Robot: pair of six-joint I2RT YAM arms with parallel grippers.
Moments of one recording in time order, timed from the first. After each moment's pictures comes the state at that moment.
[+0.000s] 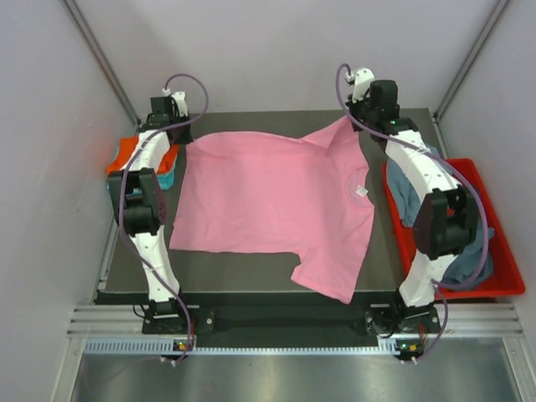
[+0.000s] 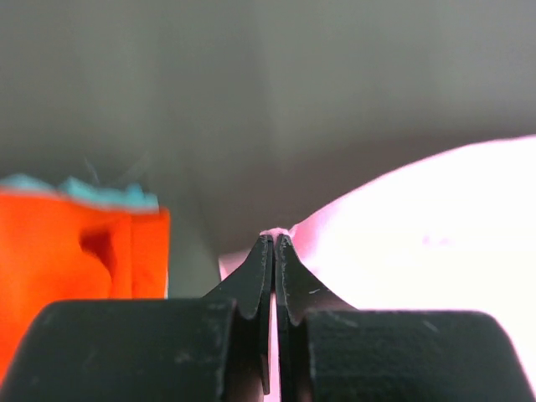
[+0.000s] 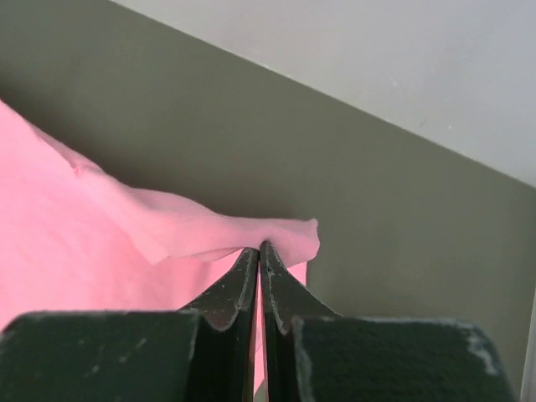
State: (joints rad) left arm 0.07 2.14 1.84 -0.37 0.17 0.01; right arm 0.21 1.85 1.68 -0.26 -0.06 -0.23
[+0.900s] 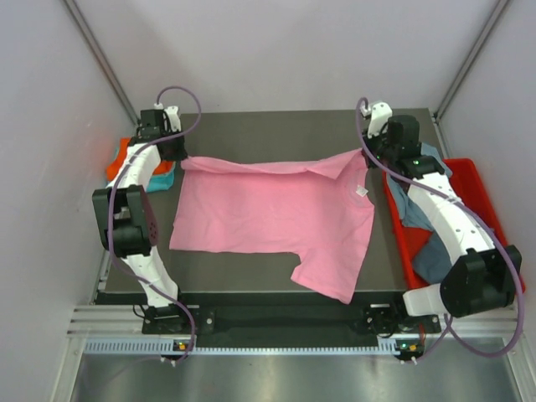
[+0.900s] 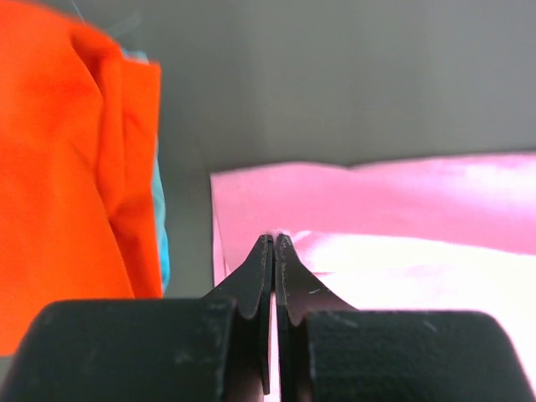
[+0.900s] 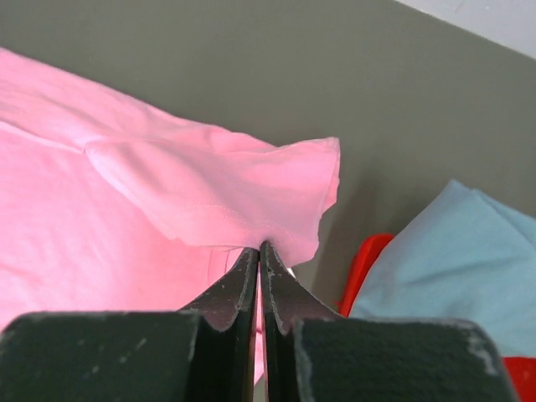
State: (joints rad) left arm 0.11 1.87 1.55 -0.43 0.21 0.01; right arm 0.22 1.39 1.24 -0.36 -0.08 -0.17
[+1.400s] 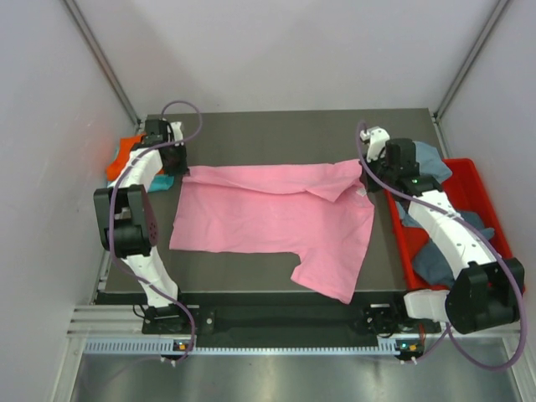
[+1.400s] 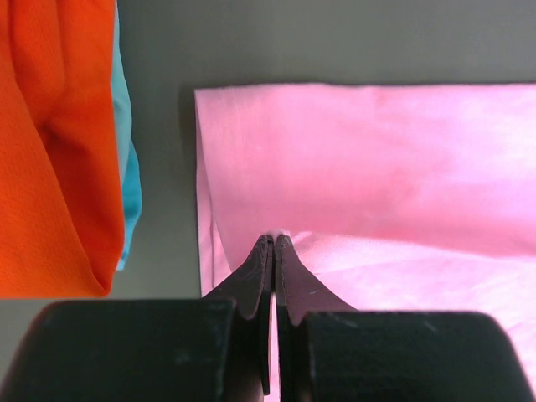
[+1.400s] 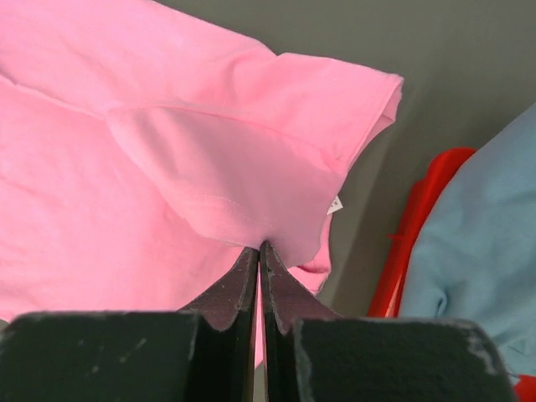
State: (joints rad) left arm 0.11 1.87 1.45 -0.53 0.19 -0.01; right arm 0.22 1.27 1.02 -0.39 -0.13 -0.13
